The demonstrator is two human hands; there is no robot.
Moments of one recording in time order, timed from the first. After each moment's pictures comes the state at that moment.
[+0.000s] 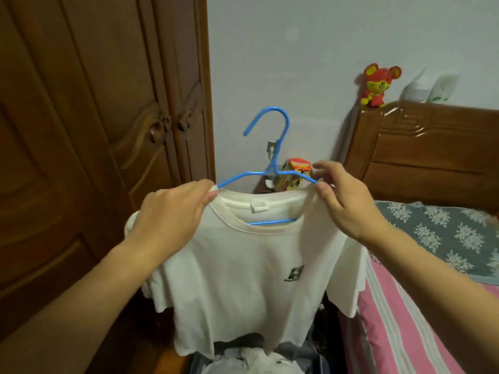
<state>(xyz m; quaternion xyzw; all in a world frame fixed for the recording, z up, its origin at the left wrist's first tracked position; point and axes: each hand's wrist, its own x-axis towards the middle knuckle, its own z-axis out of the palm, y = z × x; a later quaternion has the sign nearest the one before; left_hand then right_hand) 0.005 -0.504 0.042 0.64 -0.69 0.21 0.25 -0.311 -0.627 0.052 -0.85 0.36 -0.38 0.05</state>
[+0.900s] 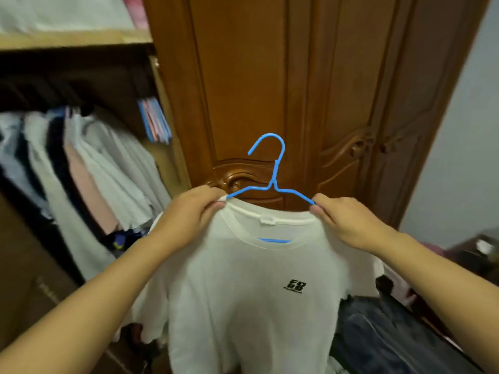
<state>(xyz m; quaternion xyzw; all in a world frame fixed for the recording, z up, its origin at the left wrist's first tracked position) -0.065 -0.166 0.130 0.83 -0.44 0.23 0.25 -0.194 -0.495 0.120 -0.98 -0.08 -0.16 0.07</state>
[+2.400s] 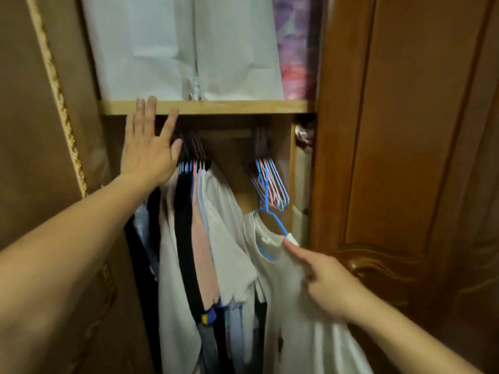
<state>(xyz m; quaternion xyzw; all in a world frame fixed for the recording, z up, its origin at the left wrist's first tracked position) 0.186 0.139 0.314 0.86 -0.07 0.51 -0.04 0.015 -0.208 0.174 -0.94 -0.14 -0.07 0.31</state>
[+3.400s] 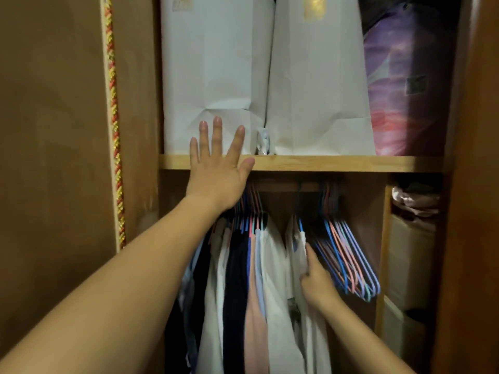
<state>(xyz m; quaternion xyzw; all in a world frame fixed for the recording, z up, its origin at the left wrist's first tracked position) 0.256 0.141 0.381 0.88 -0.02 0.48 0.00 0.294 -0.084 0.192 -0.86 -0.10 -0.14 0.47</state>
